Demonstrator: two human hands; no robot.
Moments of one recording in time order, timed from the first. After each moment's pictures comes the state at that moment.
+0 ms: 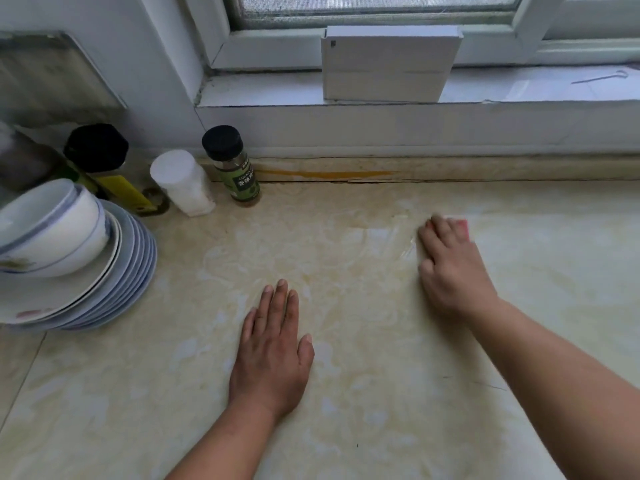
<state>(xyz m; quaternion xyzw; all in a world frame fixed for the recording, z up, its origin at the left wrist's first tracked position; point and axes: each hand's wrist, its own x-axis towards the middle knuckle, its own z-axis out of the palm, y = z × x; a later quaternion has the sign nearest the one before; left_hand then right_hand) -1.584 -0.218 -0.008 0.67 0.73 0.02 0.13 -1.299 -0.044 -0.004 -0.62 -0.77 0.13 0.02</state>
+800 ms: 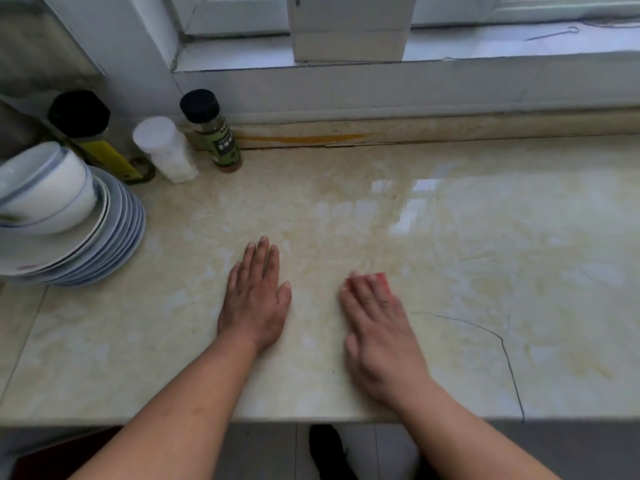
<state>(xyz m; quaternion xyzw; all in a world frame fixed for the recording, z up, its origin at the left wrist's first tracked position) -1.585 -0.216 -0.008 0.66 0.73 0.01 0.15 -1.351 -0.250 0.003 -0.56 -0.80 0.21 0.04</state>
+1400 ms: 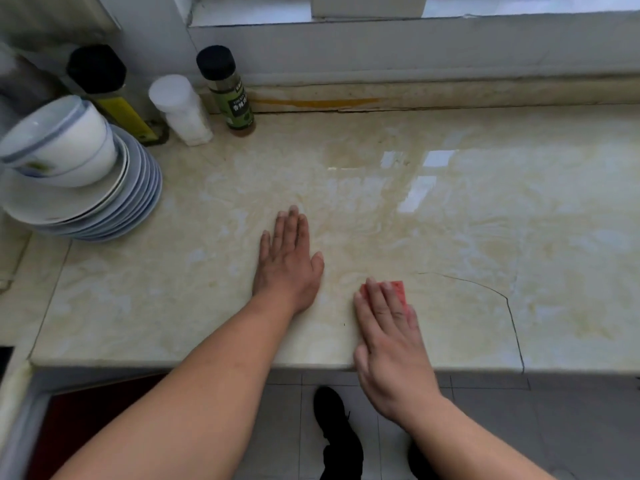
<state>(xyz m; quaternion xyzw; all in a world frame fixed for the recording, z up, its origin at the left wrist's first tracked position) -1.550 -0.226 0.005 0.66 0.73 -0.04 0.18 -1.350 -0.330 0.000 -0.58 -0.79 0.22 0.05</state>
